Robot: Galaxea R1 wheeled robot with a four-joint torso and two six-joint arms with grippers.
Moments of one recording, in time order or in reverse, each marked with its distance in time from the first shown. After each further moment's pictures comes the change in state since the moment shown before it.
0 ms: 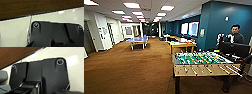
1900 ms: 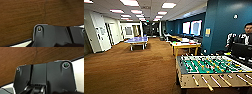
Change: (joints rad) left arm -0.032 -0.010 -0.010 0.000 -0.016 -0.001; right arm 0.030 0.020 0.013 -0.003 0.013 -0.004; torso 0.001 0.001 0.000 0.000
